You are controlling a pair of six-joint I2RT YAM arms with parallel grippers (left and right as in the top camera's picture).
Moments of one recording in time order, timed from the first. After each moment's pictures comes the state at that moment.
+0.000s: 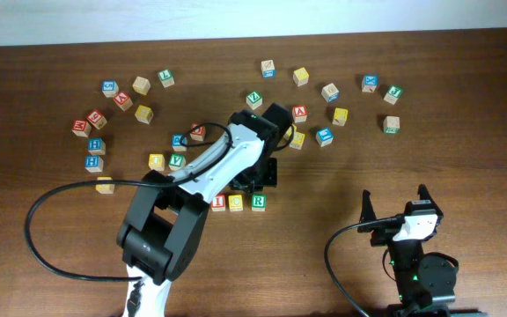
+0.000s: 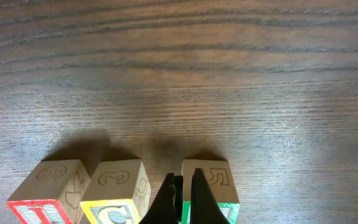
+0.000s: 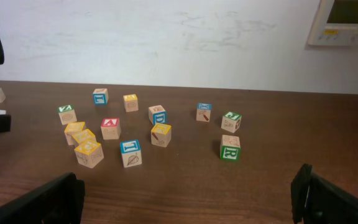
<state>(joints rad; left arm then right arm) -0.62 2.13 1.63 -1.13 0.00 -0.56 0.03 0.01 0.01 -0.07 0.00 -0.01</state>
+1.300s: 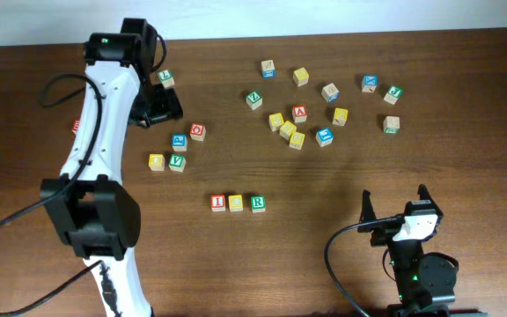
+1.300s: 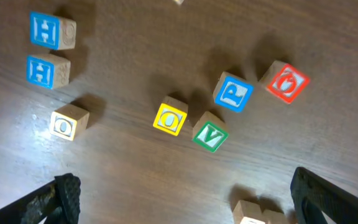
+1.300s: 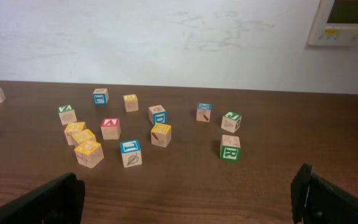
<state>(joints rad) -0.09 2.14 2.13 -1.50 -0.13 -0.41 0.03 0.01 0.01 -0.07 0.00 -0.01</state>
